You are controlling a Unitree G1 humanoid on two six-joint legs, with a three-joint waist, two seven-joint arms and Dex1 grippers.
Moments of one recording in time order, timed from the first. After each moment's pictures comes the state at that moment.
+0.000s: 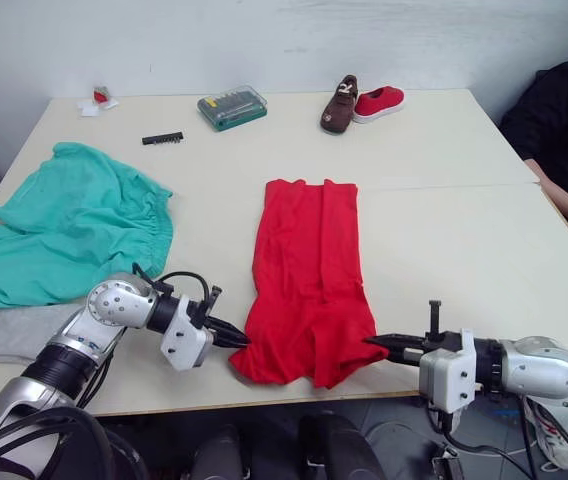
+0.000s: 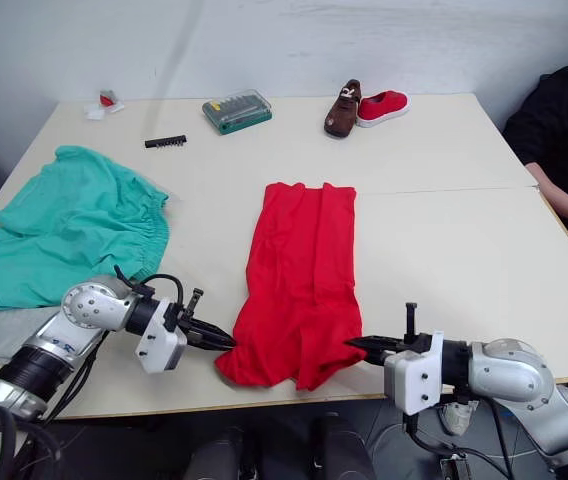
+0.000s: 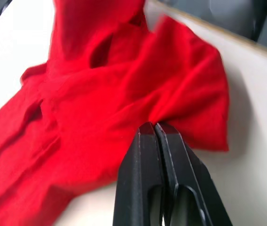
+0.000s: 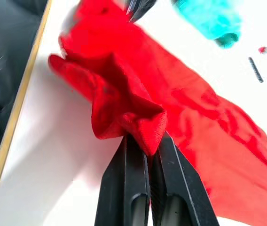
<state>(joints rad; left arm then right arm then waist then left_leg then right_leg) -0.45 0.85 -0.39 0.19 -0.29 -0.62 -1.24 0.11 -0.97 0.05 -0.42 0.21 -0.36 0.84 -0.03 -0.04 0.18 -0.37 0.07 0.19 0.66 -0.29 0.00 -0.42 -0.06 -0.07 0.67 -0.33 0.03</state>
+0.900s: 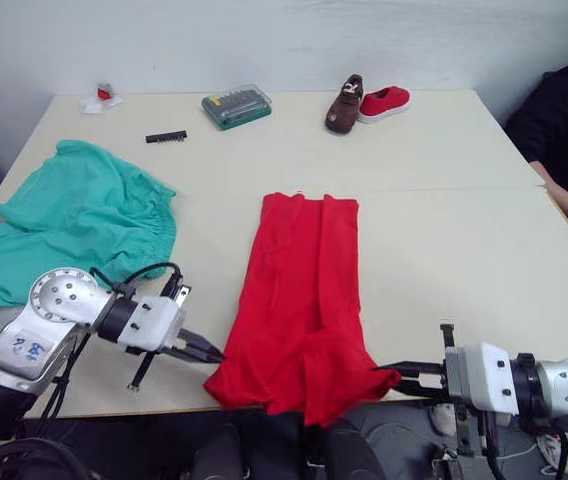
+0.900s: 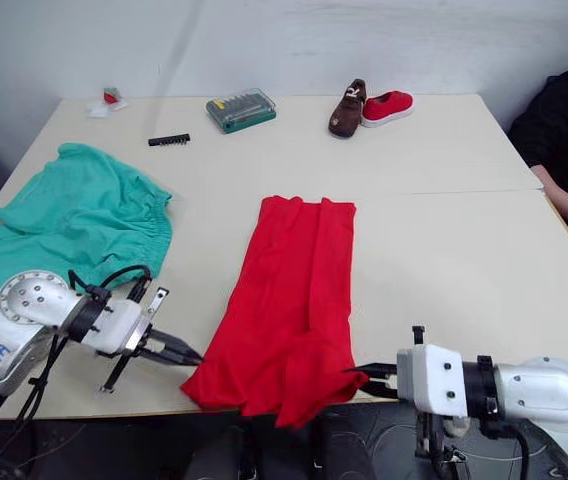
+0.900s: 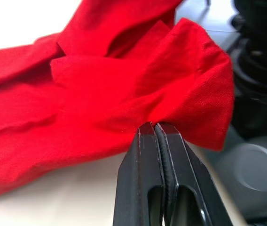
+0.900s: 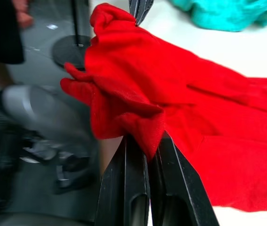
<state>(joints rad) -0.18 1.04 -0.11 -0.26 -0.49 0.02 -1.44 0.37 -1.02 -0.22 -0.79 0.59 0.17 1.04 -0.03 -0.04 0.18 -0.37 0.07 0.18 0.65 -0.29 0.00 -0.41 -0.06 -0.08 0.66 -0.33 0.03</state>
